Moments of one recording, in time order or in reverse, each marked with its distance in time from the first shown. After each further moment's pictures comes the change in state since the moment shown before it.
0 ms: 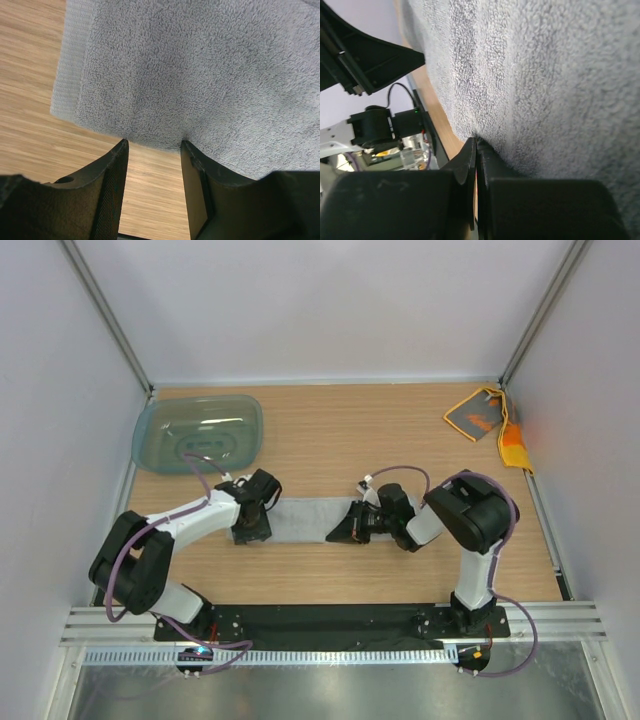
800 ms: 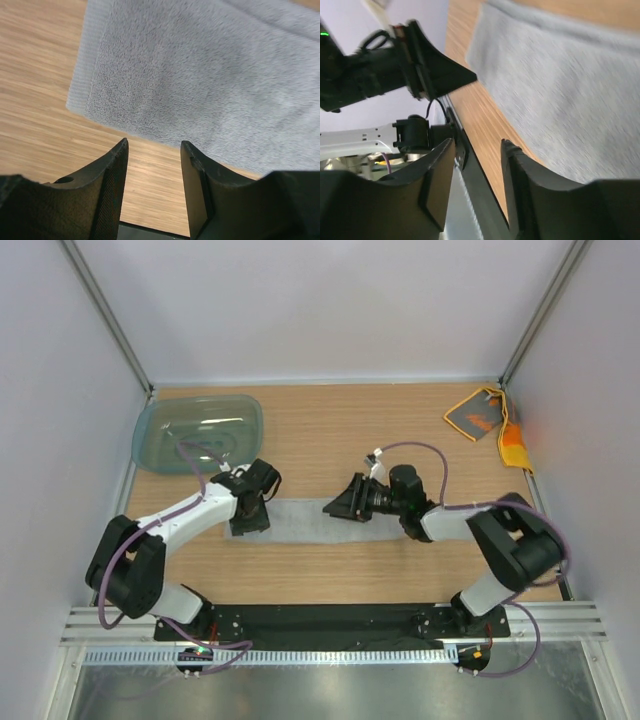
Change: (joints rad) left arm 0.009 -0.021 0.077 -0.093 -0.034 0.022; right arm -0.037 -0.203 -0.012 0.063 -0.010 0.067
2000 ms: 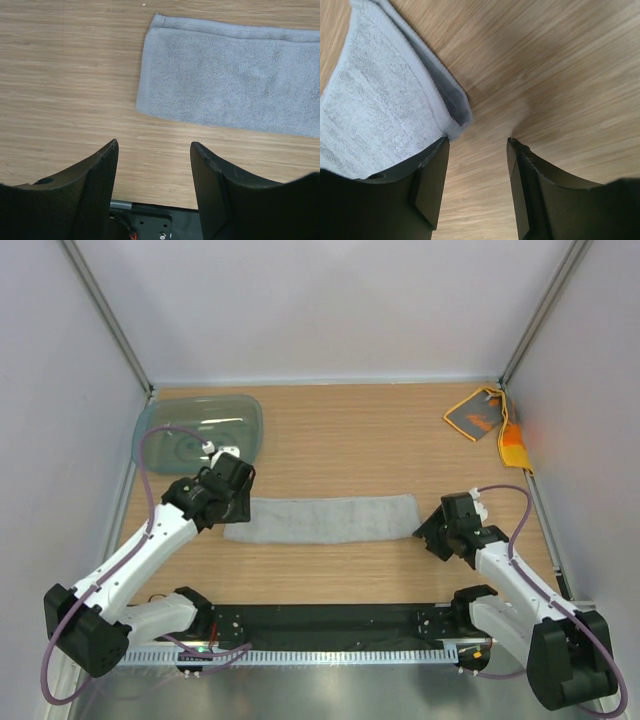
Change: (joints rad) left arm 0.003 -0.352 0.121 -0.189 -0.101 0.323; right arm -0.323 -0.739 -0.087 -1.317 0.739 -0.072
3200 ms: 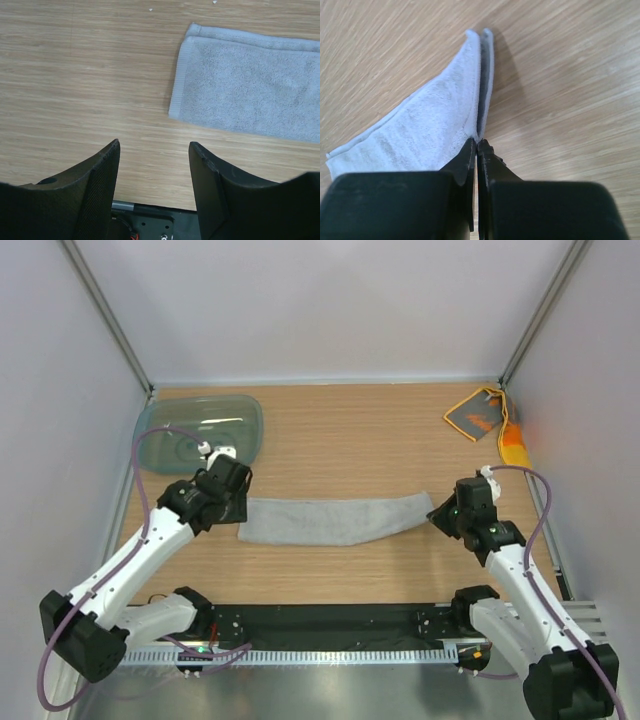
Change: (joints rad) left arm 0.000 -0.022 -0.007 -0.005 -0.030 -0.006; right arm -0.054 -0.101 0.116 -0.022 0.022 -0.142
